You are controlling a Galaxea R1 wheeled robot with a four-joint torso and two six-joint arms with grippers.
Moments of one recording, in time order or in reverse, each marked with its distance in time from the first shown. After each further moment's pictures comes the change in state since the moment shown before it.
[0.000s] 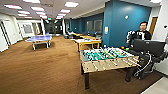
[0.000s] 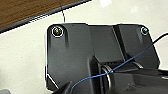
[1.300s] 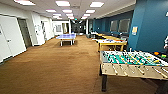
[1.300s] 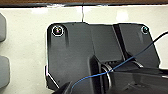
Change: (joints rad) left arm 0.003 0.000 -0.001 0.000 0.006 0.000; right arm 0.003 0.002 -0.001 -0.001 0.001 -0.002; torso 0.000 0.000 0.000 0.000
